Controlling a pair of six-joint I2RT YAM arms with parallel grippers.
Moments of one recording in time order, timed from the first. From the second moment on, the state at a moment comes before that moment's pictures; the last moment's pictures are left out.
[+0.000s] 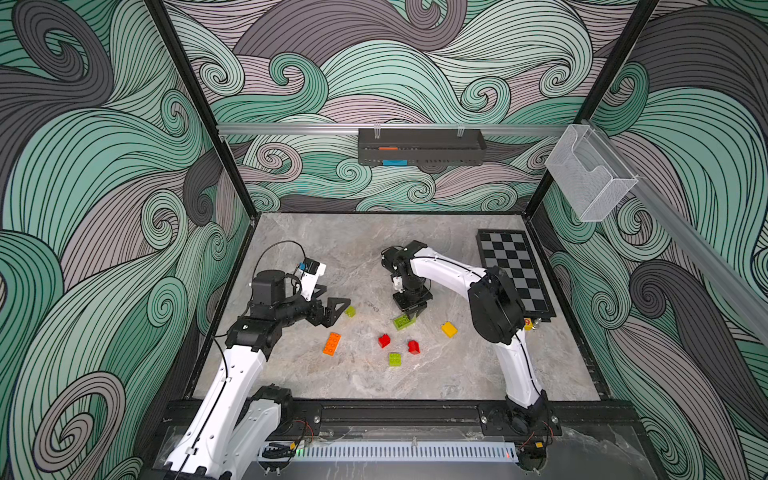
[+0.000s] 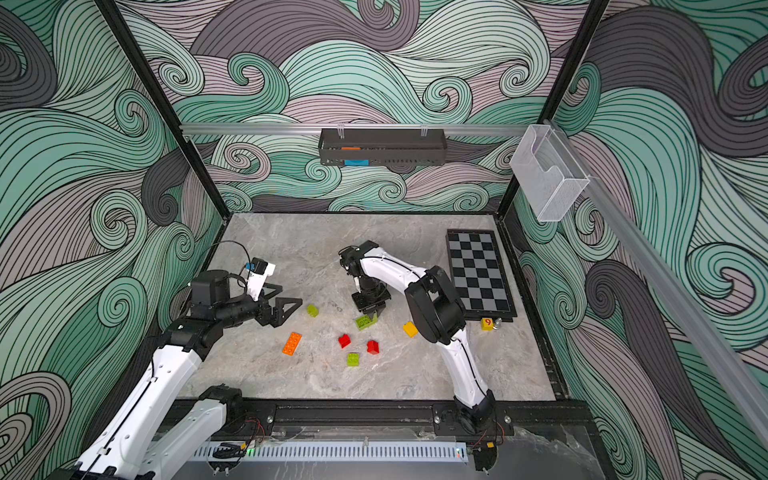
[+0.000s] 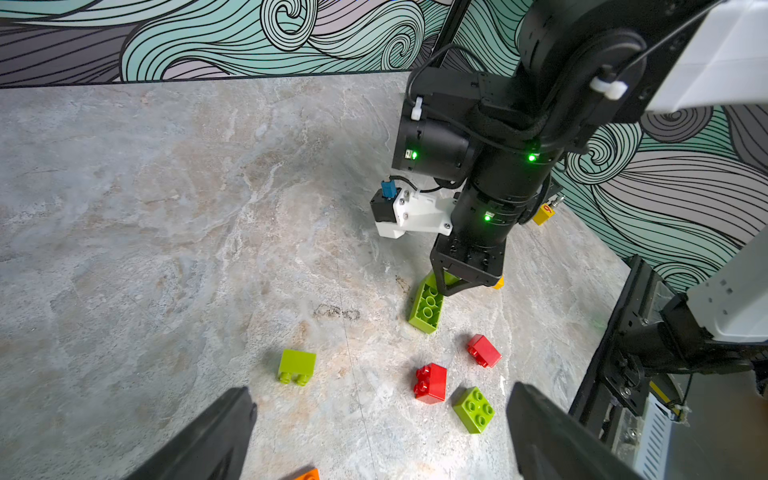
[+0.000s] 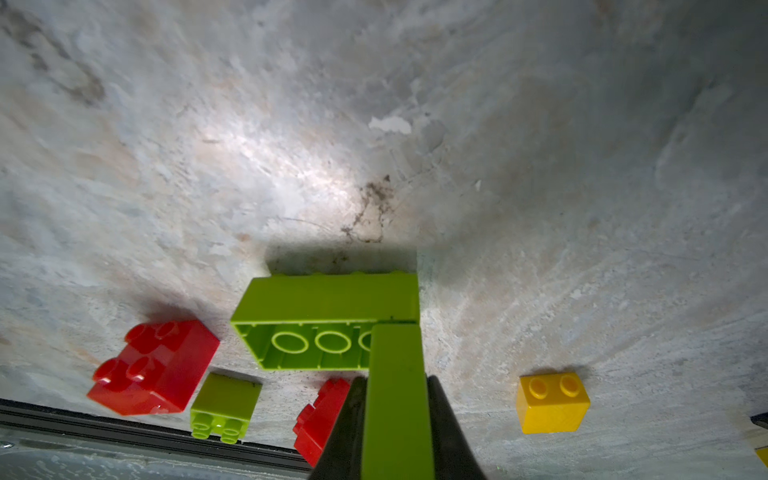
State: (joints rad) left arm -0.10 0.81 0.68 -0.49 0.66 0.06; right arm 0.71 2.20 1.79 -1.40 -0.05 0.27
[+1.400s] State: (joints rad) left arm -0.10 0.81 0.68 -0.49 0.66 0.06; right arm 0.72 2.10 1.80 -1.38 -0.04 0.31
